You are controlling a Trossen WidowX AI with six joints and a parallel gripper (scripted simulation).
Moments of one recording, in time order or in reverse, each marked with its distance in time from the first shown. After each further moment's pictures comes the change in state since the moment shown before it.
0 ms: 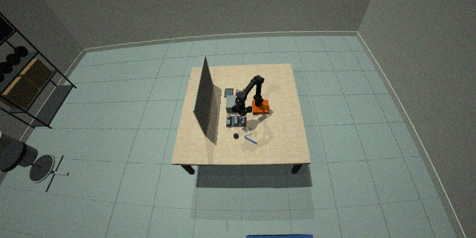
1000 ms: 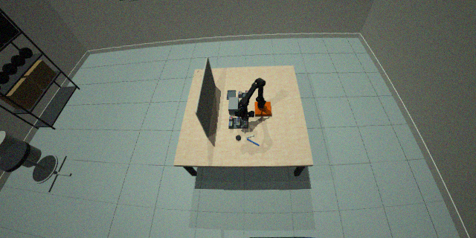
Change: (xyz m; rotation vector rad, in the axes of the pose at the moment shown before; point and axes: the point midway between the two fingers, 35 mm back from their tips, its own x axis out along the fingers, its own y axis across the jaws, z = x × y) arm 0.042 -0.002 0.004 0.002 -0.005 -0.004
